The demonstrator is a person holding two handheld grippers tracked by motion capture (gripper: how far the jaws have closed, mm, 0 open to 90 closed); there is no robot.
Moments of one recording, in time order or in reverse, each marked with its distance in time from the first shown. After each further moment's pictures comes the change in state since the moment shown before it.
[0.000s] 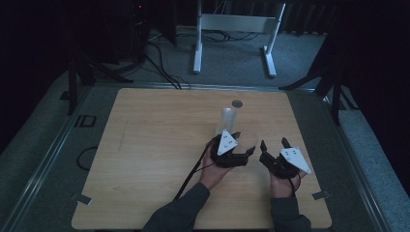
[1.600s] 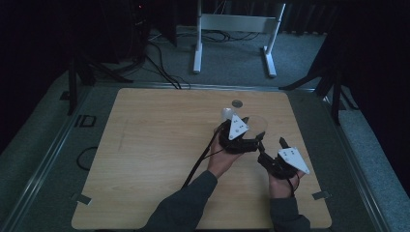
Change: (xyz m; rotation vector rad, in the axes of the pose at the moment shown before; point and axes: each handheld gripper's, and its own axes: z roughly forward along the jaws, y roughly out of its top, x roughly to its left) left arm 0.000 0.052 0.015 -0.018 0.030 0.030; right arm 0.005 0.002 -0.002 -0.002 0.029 -0.016
